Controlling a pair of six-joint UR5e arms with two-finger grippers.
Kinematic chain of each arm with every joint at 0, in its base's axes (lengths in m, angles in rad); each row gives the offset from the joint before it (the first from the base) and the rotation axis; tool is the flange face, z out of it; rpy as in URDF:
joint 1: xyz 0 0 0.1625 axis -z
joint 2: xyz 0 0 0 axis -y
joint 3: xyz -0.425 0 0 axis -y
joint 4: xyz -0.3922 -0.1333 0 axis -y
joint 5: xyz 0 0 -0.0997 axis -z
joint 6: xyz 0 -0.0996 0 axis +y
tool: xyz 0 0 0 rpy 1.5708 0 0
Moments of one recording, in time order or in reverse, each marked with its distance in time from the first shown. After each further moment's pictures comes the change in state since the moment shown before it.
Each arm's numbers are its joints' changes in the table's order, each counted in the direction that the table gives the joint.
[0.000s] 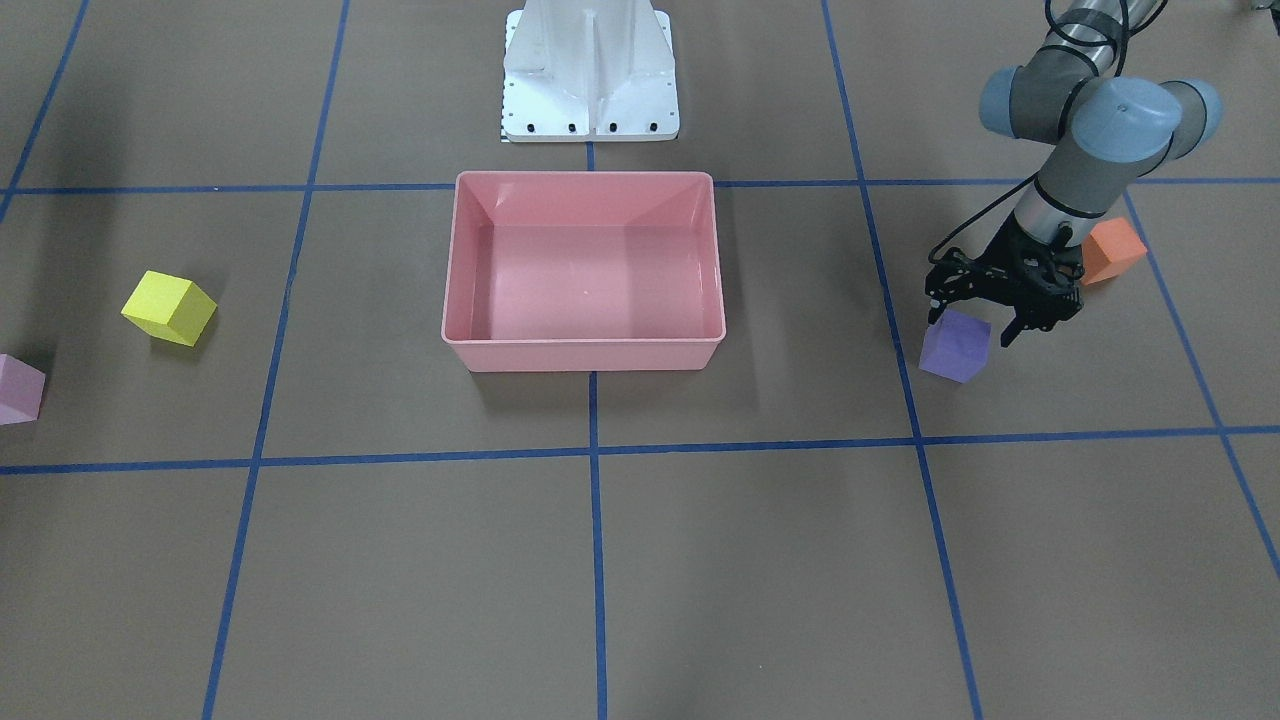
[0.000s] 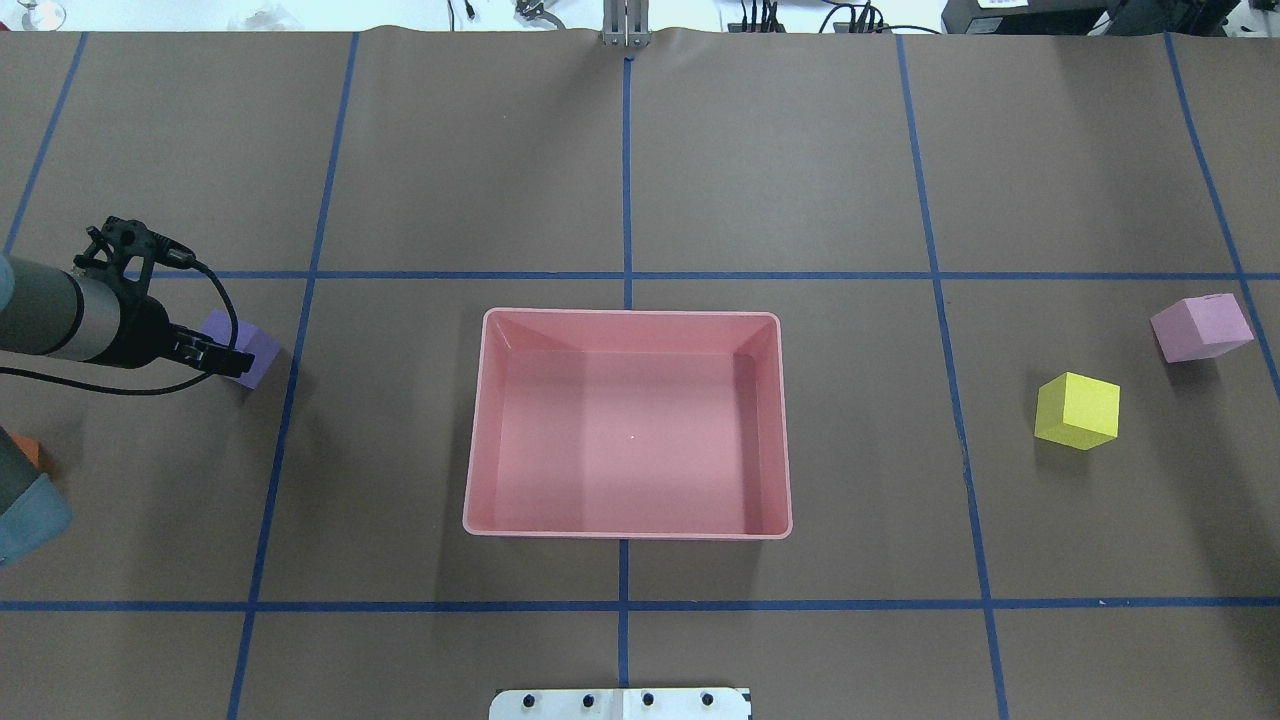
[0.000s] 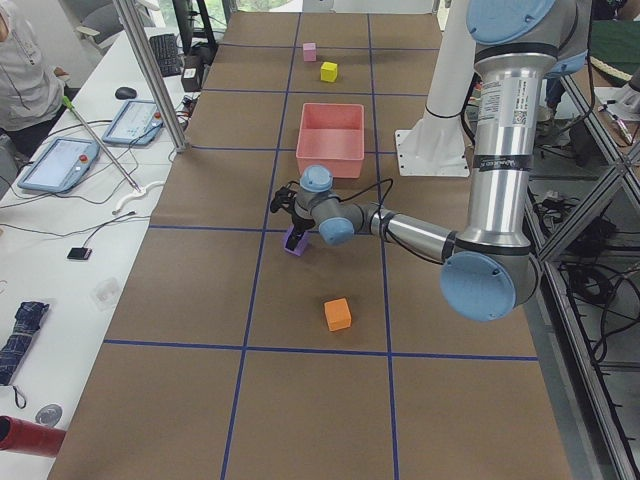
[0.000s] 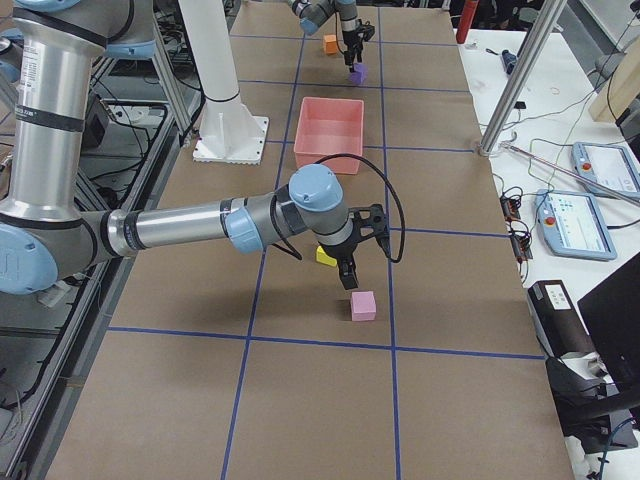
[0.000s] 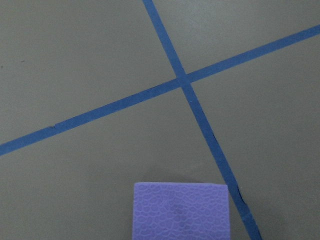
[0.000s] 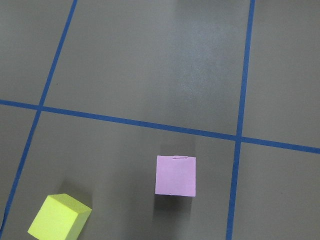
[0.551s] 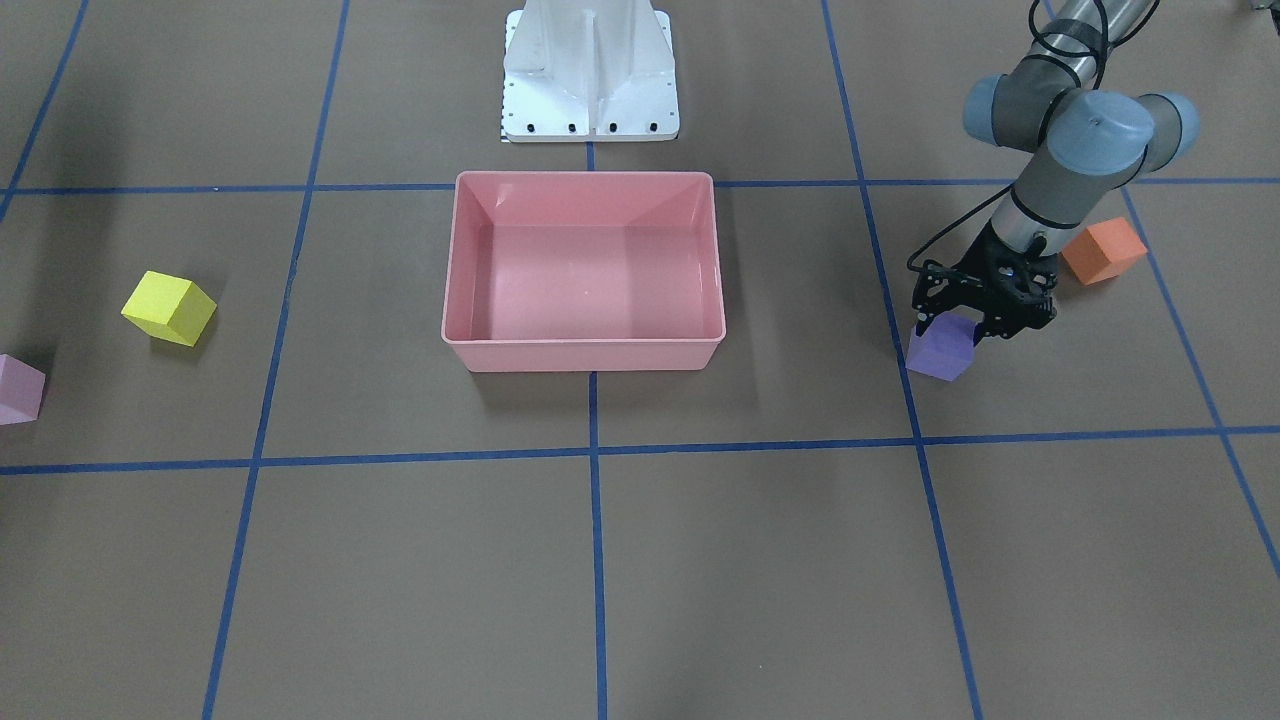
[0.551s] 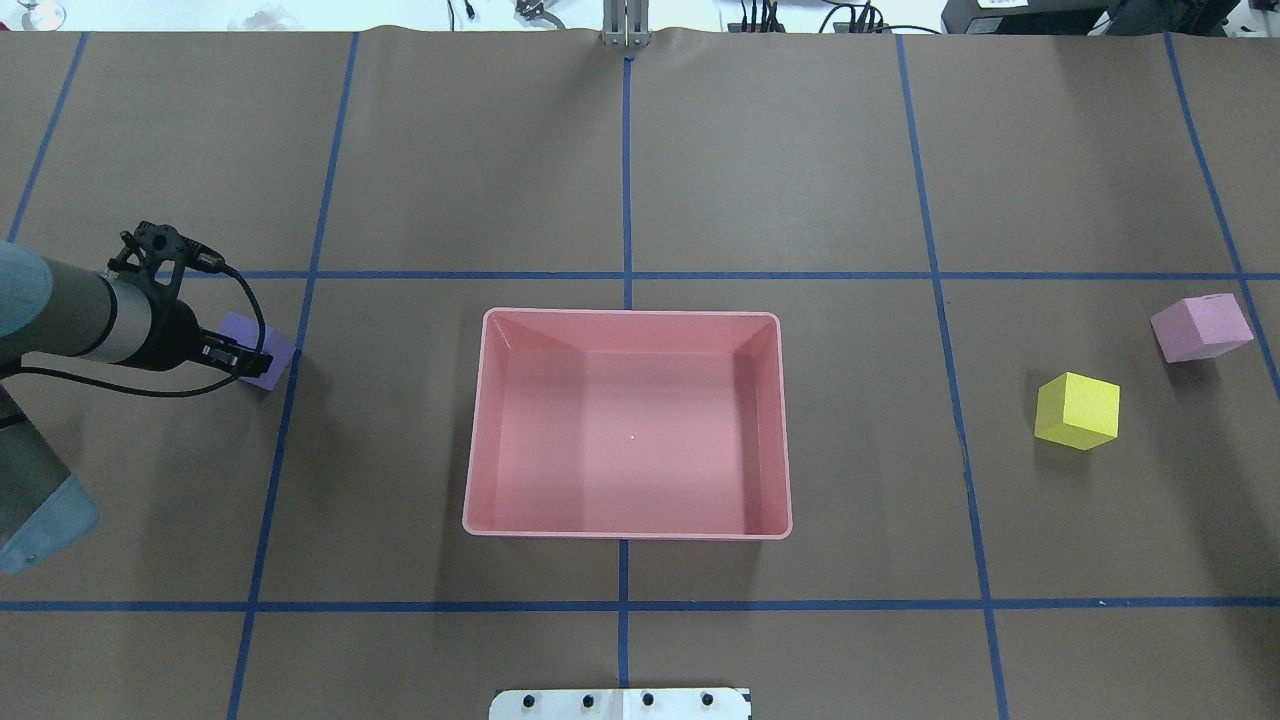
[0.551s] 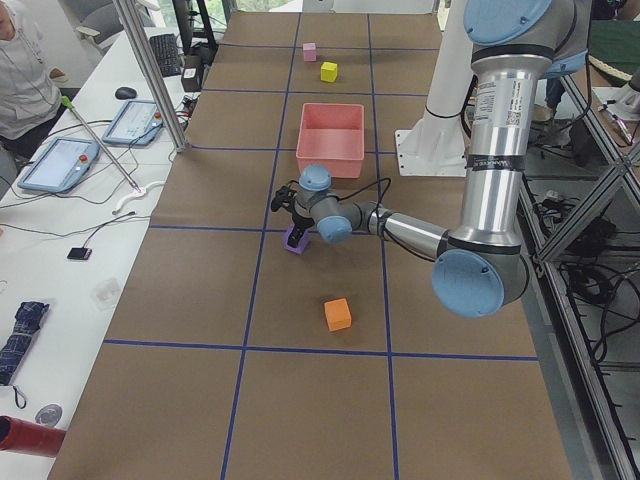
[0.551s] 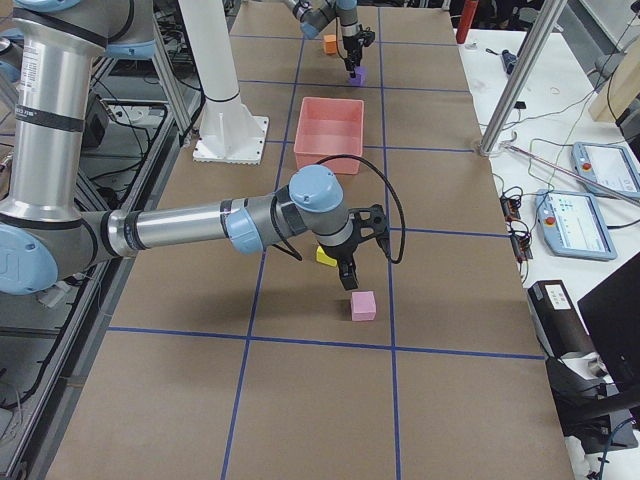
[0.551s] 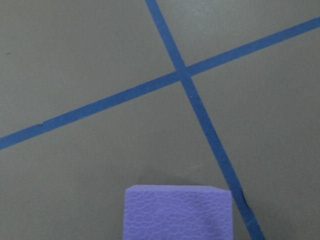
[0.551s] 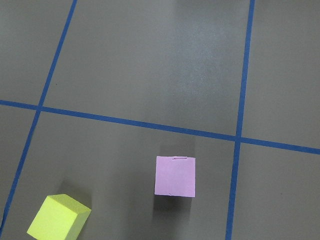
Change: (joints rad) left arm -0.025 -0.037 0.012 0.004 -0.004 0.015; right arm 0.000 0.000 -0.003 0.001 0.001 0.001
